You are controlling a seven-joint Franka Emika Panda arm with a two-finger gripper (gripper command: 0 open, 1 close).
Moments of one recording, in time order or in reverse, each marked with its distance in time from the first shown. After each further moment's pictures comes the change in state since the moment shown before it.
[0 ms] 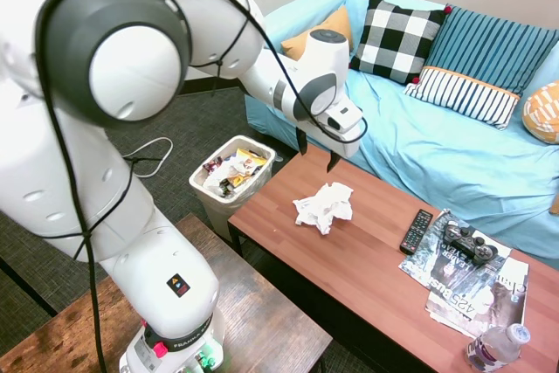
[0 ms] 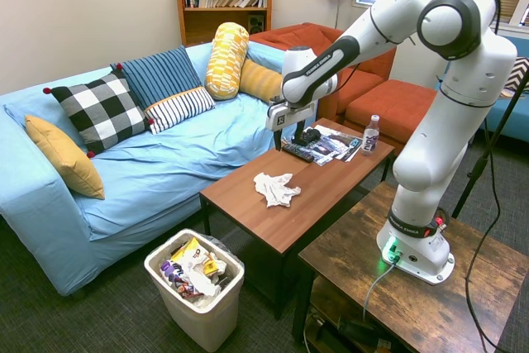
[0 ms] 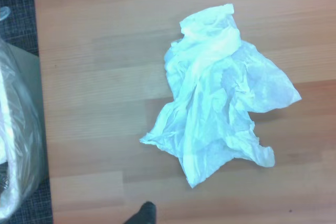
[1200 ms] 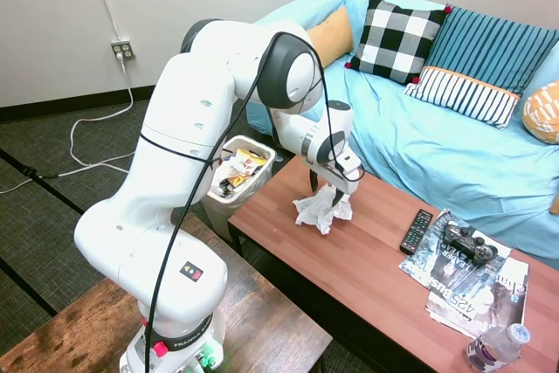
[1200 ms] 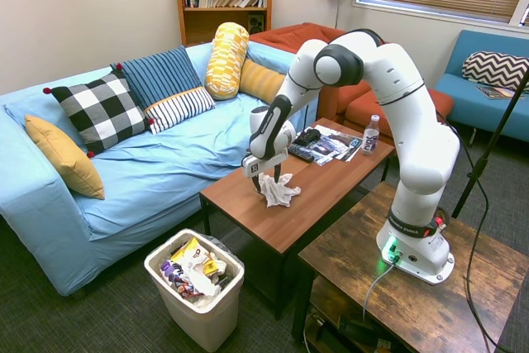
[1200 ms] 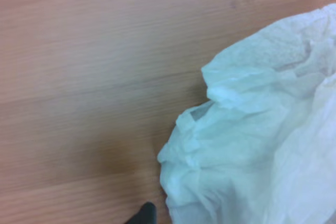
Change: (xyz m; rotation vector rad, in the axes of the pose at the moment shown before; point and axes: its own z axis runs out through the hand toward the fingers) arm 0.043 -0.078 0.234 -0.147 -0.028 0.058
